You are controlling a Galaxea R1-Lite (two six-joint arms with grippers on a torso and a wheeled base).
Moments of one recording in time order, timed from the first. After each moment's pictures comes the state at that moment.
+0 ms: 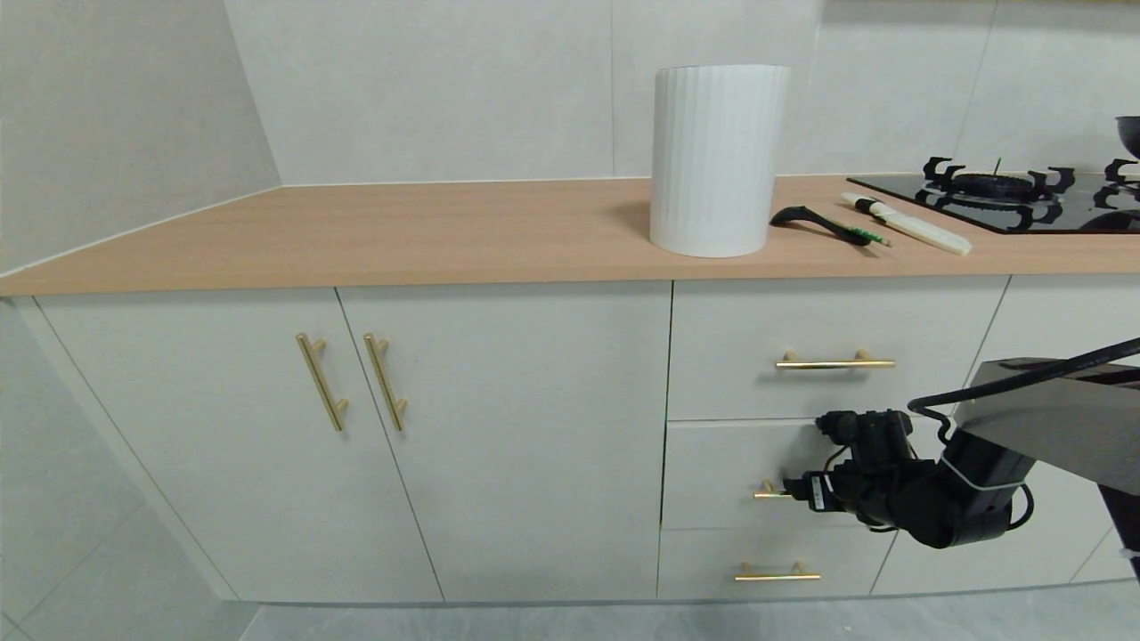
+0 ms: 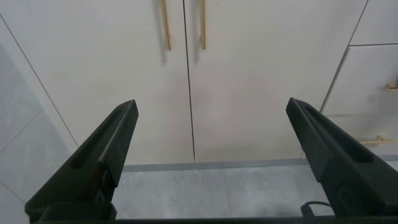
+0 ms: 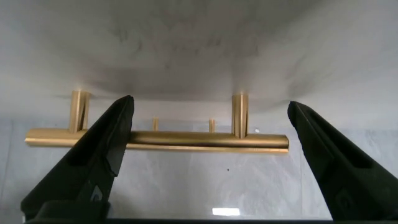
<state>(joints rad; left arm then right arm) 0.00 0.00 0.00 0.00 -0.03 0.01 0.14 2.46 -0.93 -0.78 -0.11 0.06</state>
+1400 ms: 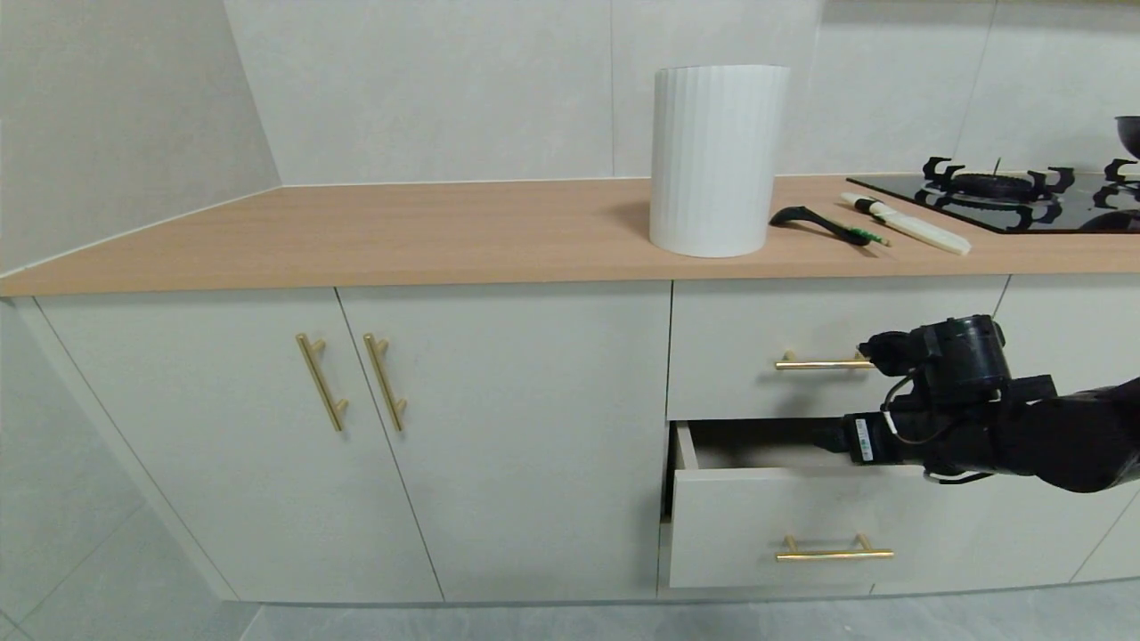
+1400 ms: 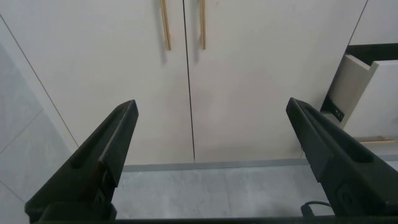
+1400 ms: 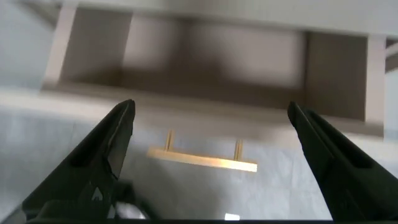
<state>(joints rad) 0.00 0.00 0.00 0.00 -0.03 0.01 0.21 1.90 -0.86 -0.36 -0.07 0.07</state>
